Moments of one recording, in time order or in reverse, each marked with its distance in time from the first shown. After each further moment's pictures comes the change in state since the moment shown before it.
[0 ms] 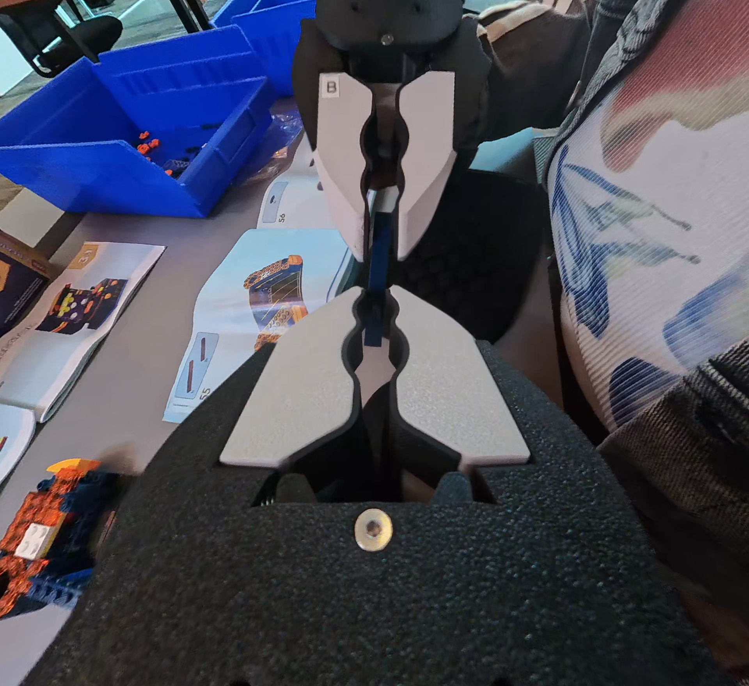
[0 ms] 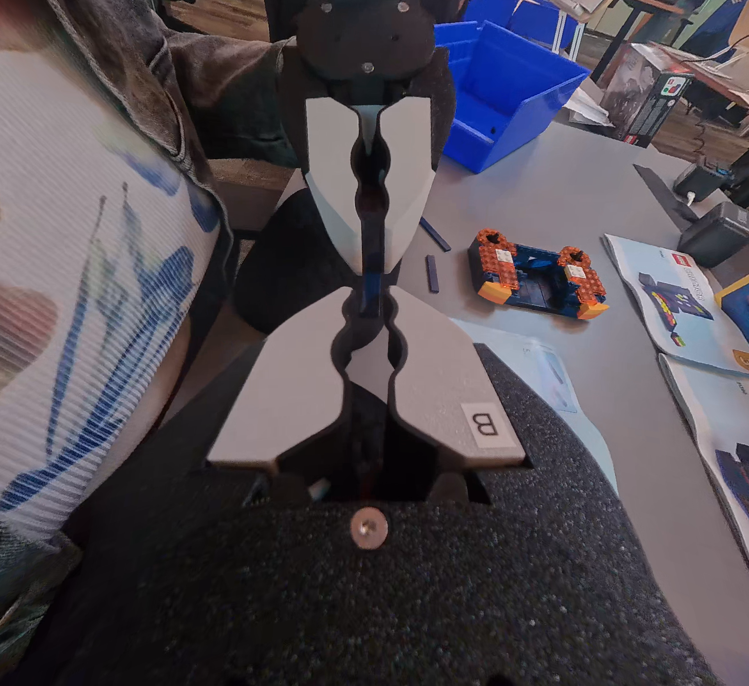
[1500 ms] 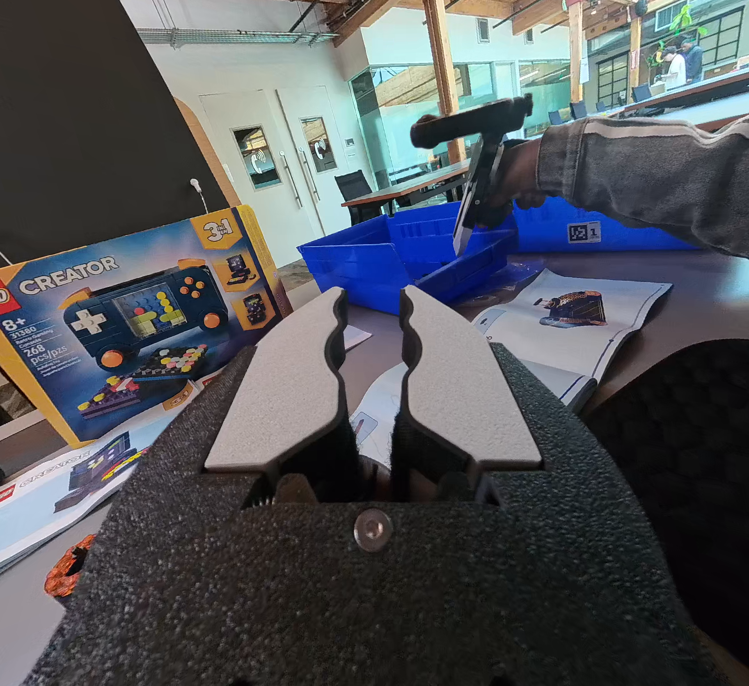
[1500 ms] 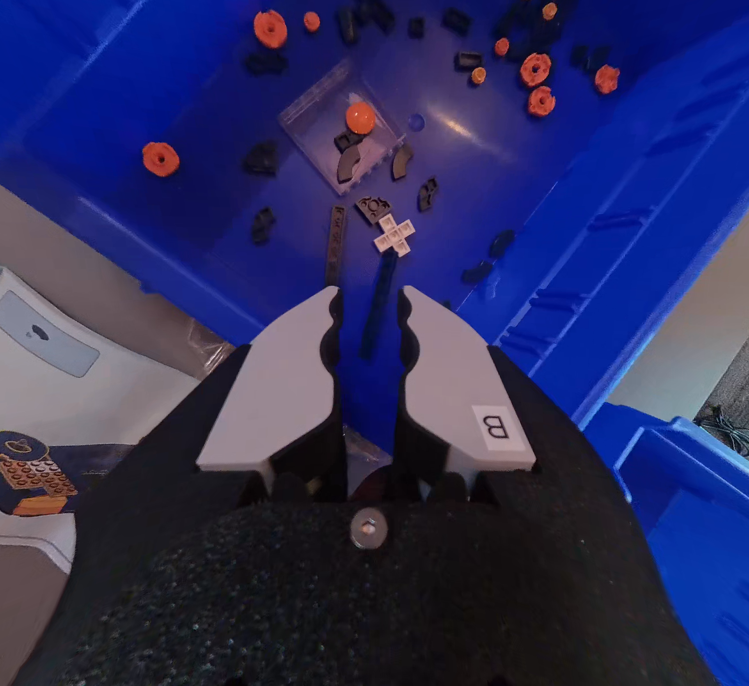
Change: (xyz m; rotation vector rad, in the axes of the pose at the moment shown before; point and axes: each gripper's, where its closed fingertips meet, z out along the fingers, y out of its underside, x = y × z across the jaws) left arm -0.109 -0.015 0.011 0.462 -0.655 -0.029; right arm 0.216 0.203 -0.253 -0.891 0.811 0.764
